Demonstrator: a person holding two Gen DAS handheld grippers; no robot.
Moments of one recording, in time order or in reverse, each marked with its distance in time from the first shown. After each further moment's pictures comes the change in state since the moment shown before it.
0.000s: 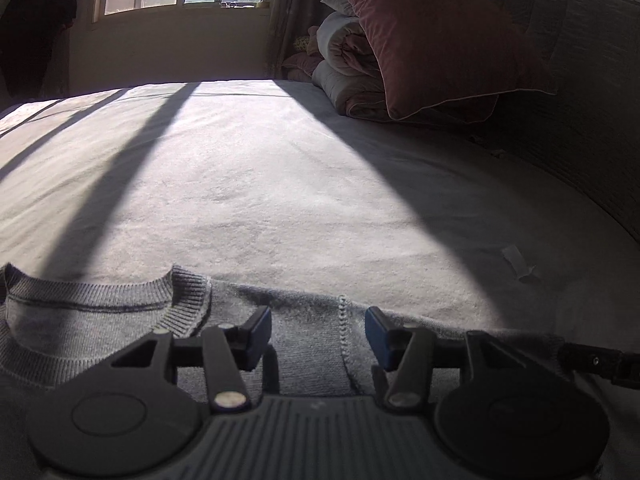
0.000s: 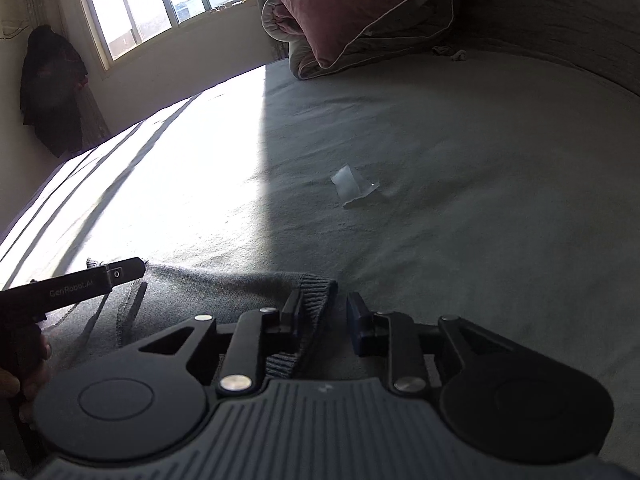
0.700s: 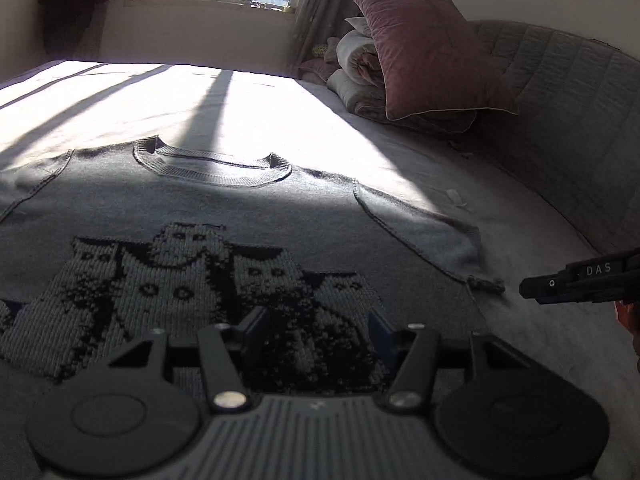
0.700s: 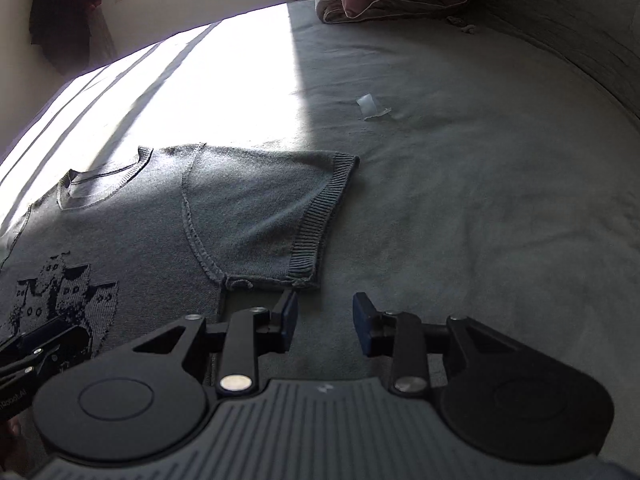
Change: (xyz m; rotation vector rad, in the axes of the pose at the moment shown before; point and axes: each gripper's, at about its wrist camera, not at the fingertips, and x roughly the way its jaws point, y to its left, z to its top) left arm -0.187 0.055 -0.130 -0.115 -0.038 -0.032; right arm -0.104 0.066 -0.054 -0.188 0.165 -0.005
